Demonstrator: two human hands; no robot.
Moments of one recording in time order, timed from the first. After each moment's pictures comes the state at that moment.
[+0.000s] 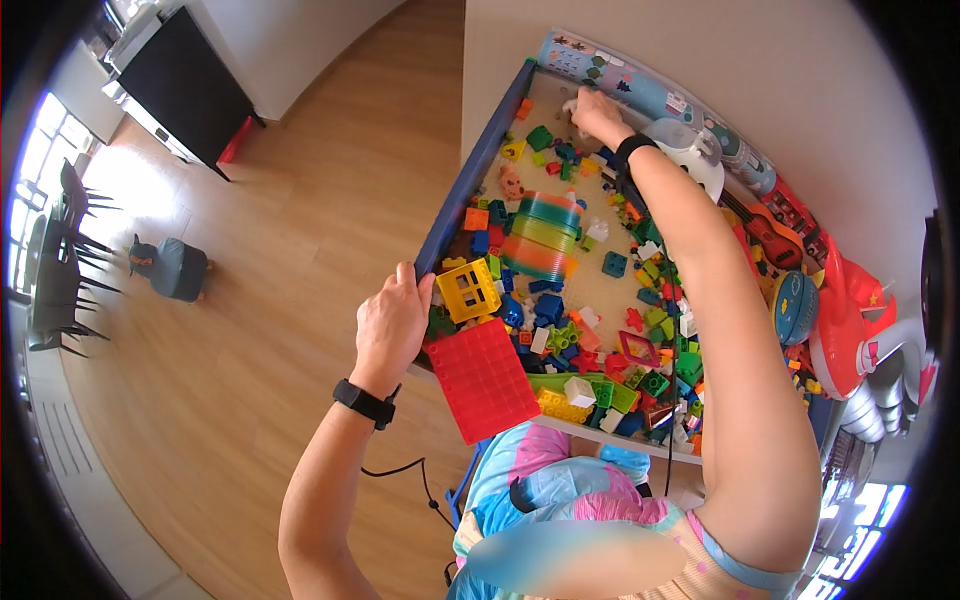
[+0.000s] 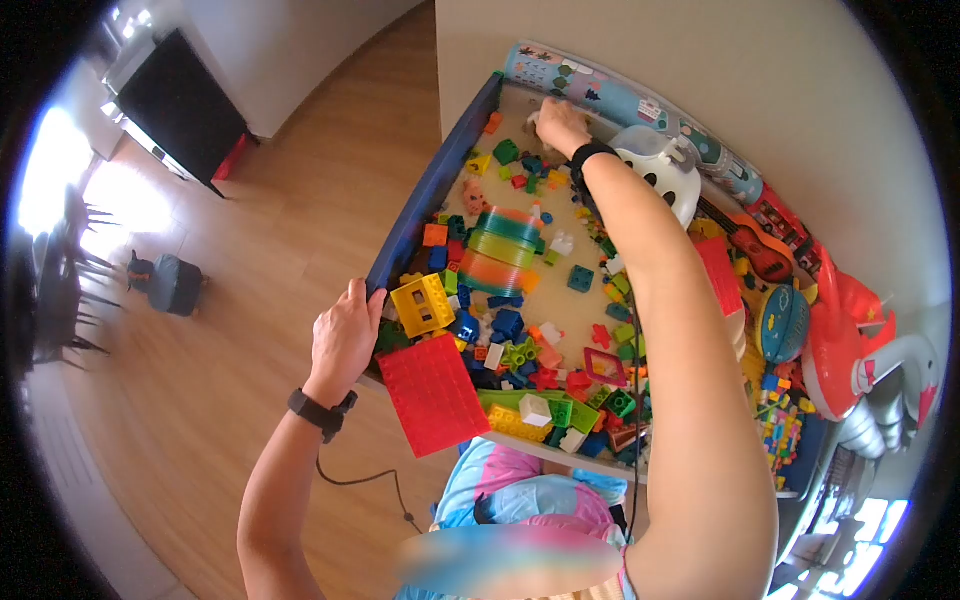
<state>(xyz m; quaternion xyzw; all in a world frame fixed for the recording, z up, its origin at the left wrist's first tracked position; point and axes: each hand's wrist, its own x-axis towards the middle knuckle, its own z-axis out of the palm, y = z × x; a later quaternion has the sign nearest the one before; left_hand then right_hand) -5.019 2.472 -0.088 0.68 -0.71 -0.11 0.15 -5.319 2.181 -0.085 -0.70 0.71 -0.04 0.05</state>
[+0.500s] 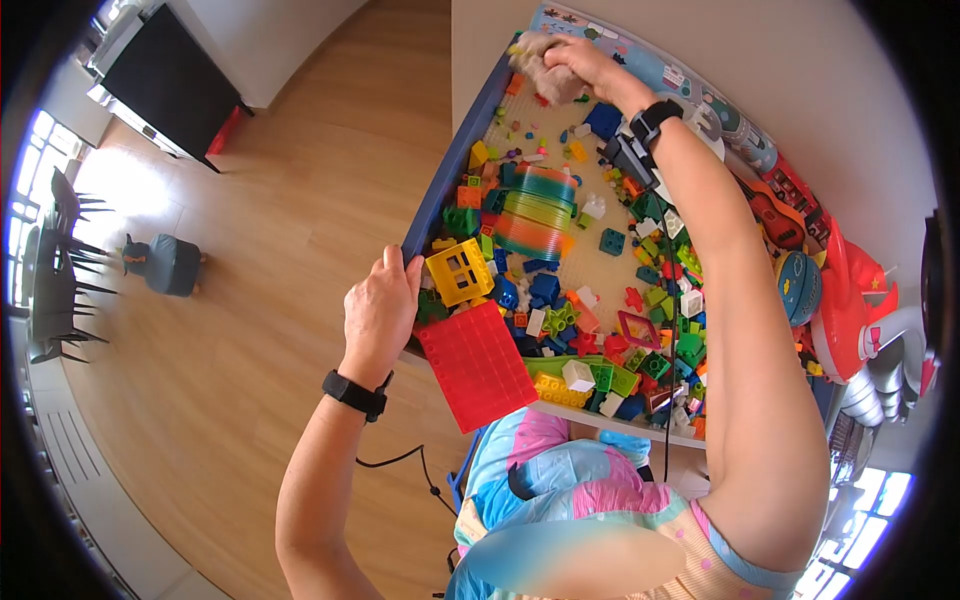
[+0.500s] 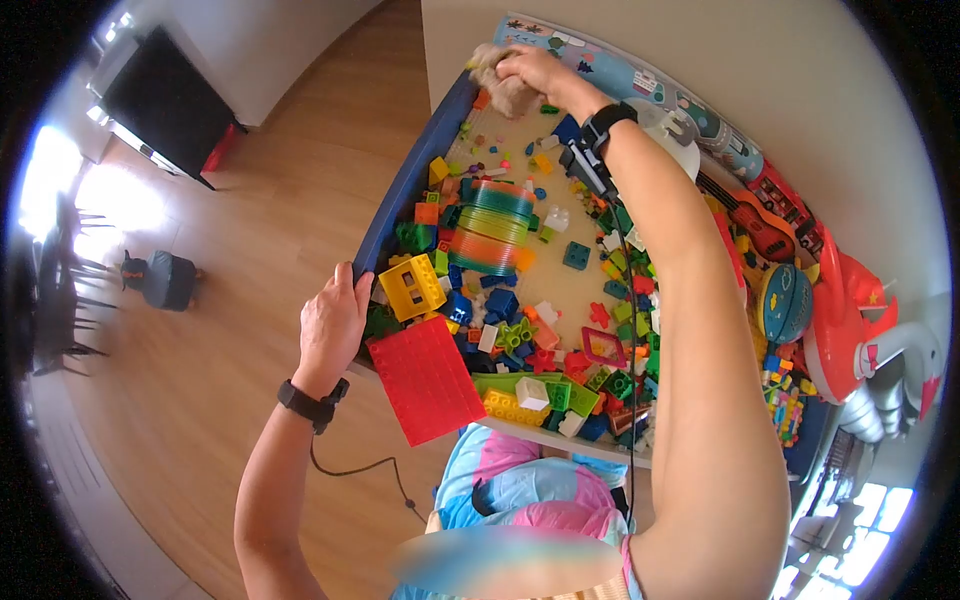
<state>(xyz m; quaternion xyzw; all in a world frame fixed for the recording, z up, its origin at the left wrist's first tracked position) -5.022 2.472 -0.086 0.70 -0.70 -0.11 0.12 -5.307 2.190 -0.047 -0.64 0.52 -0.34 0.45</state>
